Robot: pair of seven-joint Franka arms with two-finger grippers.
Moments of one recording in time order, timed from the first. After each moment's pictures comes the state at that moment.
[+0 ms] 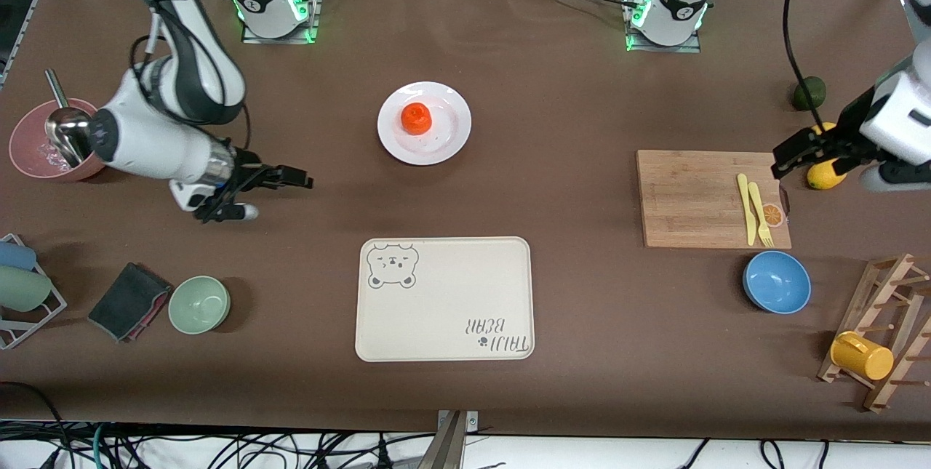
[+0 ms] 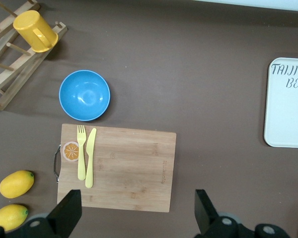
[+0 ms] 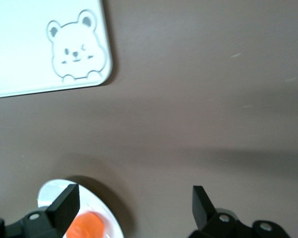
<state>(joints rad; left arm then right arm) -0.09 0.05 0.07 -1.61 -0.03 1.72 -0.11 0.00 0.25 0.24 -2.14 0.53 2.31 -0.05</state>
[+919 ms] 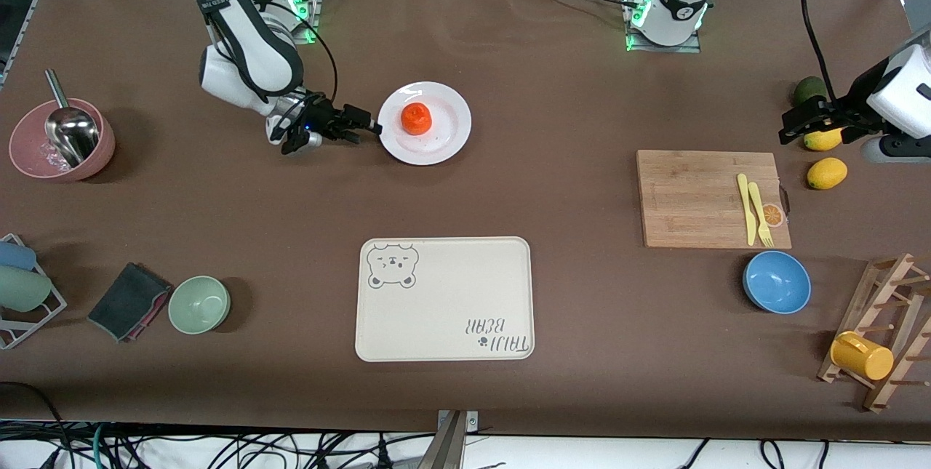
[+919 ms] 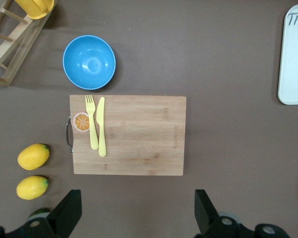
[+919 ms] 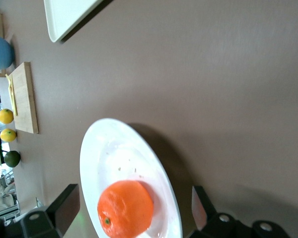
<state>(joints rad) -0.08 0.03 0.08 -1.61 0.00 1.57 -0.01 0.00 0.17 0.48 -2.57 1.64 2.55 -0.95</state>
